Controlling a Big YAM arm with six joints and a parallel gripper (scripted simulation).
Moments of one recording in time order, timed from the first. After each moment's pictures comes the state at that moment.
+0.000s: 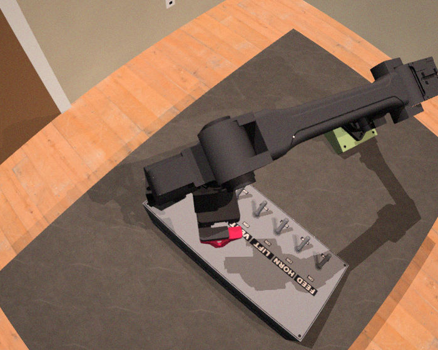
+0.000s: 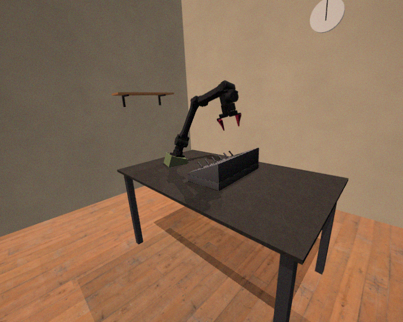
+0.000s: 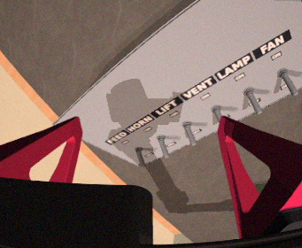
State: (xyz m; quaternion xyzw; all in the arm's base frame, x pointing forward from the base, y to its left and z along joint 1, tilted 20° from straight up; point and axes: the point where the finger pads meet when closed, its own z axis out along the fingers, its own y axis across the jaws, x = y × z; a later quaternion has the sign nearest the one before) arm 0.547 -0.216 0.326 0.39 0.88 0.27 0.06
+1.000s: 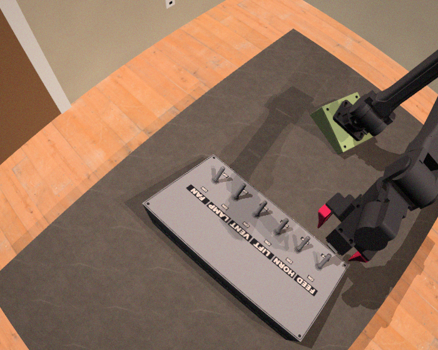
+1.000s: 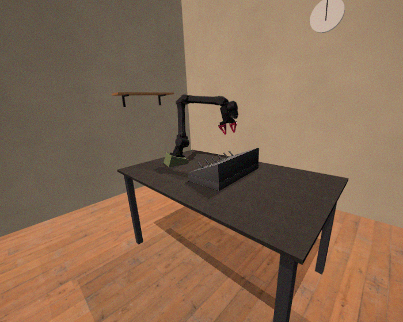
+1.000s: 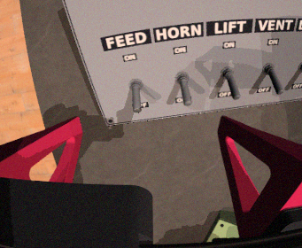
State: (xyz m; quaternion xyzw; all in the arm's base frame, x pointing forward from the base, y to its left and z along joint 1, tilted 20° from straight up) arm 0.430 0.020 0.307 0.16 0.95 0.16 0.20
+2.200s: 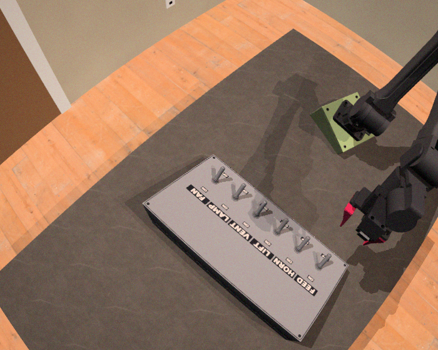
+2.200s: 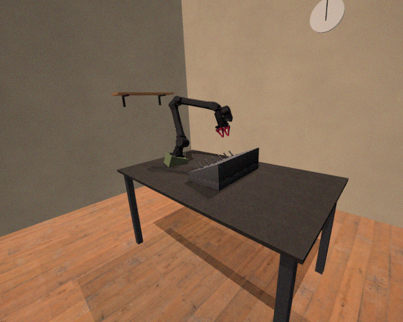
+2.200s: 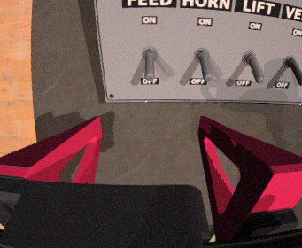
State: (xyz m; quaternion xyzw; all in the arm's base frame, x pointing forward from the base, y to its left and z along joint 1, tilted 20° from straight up) arm 0.380 0.062 0.279 0.09 0.95 0.14 0.26
